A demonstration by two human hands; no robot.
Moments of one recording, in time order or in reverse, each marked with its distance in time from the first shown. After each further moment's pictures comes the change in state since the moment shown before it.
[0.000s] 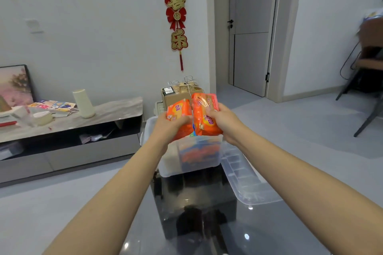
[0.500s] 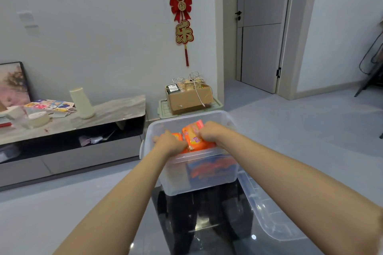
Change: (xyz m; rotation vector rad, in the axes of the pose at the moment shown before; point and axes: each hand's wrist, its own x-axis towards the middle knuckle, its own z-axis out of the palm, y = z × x) left_hand 0.093 -0.050 -0.006 0.955 -0.050 -0.222; right_hand 0.103 0.048 0.045 -0.786 -0.171 0.209
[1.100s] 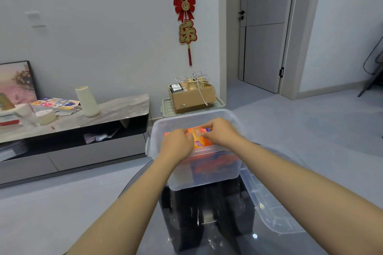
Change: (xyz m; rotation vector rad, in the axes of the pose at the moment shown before) left_hand -0.024 -0.003 0.008 -0.104 0.171 0.246; right_hand -0.013 0.015 0.002 -0.165 0.176 -0.174
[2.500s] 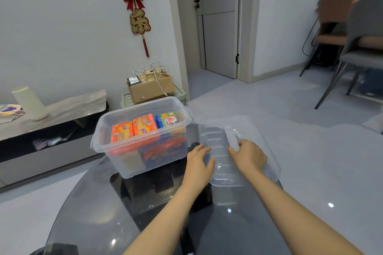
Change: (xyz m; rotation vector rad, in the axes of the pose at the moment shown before) left_hand -0.105 0.076 0.162 -0.284 -0.174 0.251; right_hand -0.133 0.188 -0.018 -0.142 0.447 0.577
